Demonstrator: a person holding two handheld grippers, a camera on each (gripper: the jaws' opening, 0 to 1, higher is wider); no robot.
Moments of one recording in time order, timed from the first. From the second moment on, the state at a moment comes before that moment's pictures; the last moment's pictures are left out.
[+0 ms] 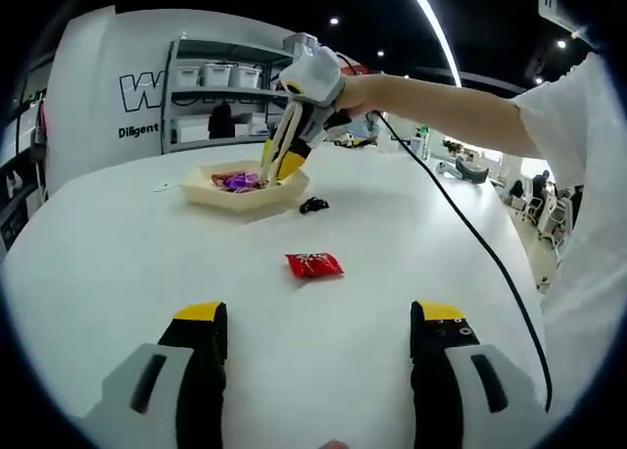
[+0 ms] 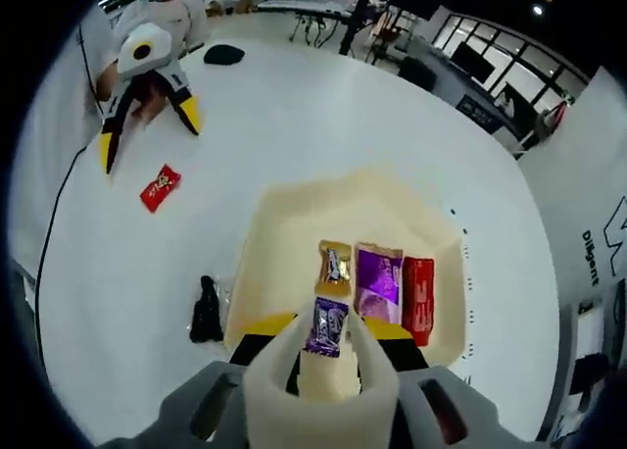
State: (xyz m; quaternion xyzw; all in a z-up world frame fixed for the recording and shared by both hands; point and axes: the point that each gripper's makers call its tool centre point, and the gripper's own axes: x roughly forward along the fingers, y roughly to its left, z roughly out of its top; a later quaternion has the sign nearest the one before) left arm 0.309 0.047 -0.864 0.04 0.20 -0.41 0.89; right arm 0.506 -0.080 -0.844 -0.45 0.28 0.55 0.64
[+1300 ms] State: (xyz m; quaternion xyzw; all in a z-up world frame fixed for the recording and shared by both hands) left arm 0.308 0.046 -0.866 0.04 0.21 -0.42 0.89; right arm 0.507 -0.097 -0.843 -0.43 0.29 0.53 0.67
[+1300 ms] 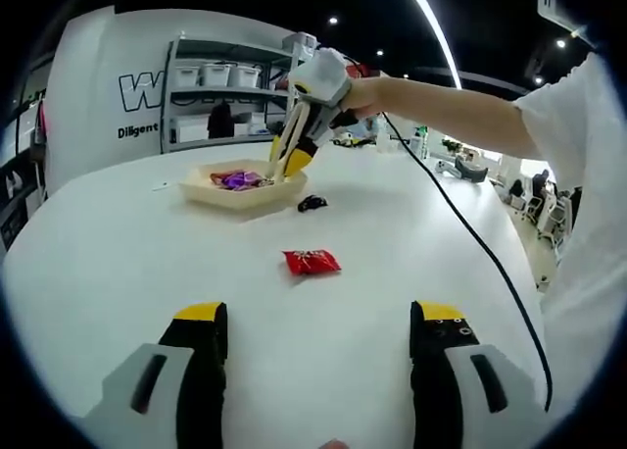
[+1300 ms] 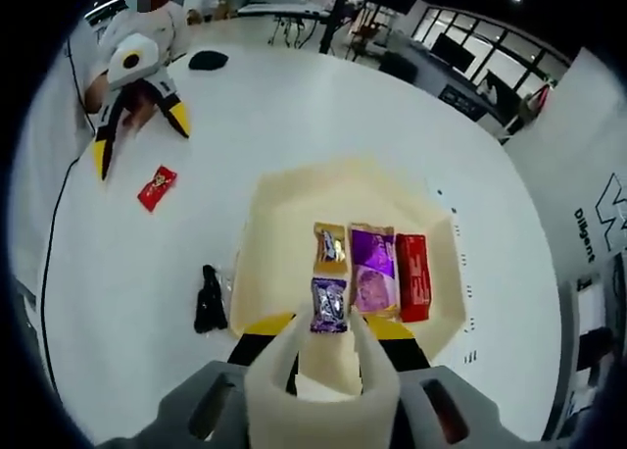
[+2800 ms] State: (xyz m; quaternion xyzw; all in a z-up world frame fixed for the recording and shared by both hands) left arm 0.303 0.039 -0.863 0.05 0.20 -0.42 0.88; right arm 0.419 -0.066 -0.801 -0.28 0.21 0.52 0.78
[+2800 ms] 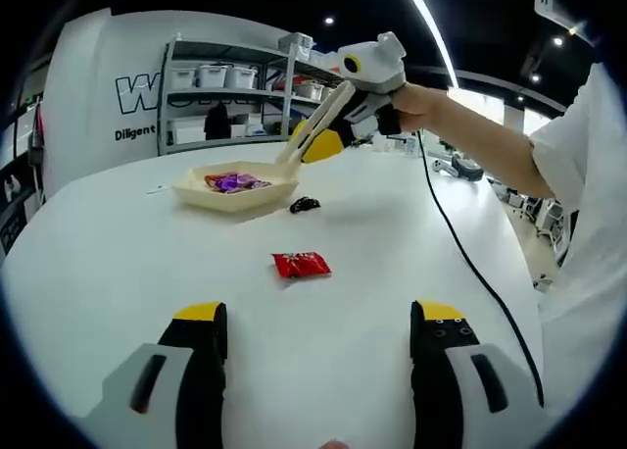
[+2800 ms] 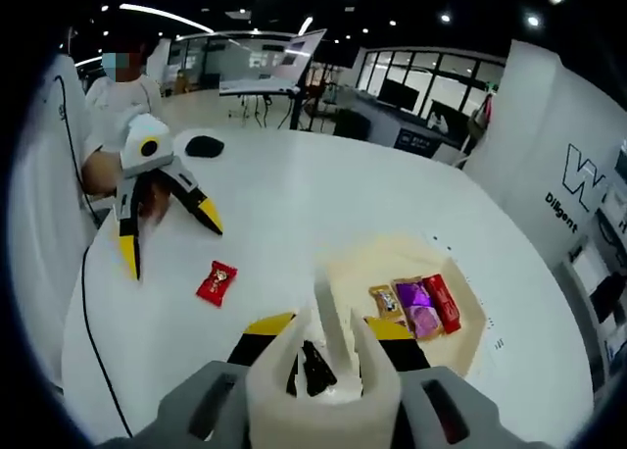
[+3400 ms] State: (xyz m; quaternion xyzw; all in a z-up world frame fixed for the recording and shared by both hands) left arm 0.301 0.038 -0.864 0.05 0.20 -0.42 0.88; right arm 0.376 -0.046 -0.815 -0.22 0.20 0.51 0.80
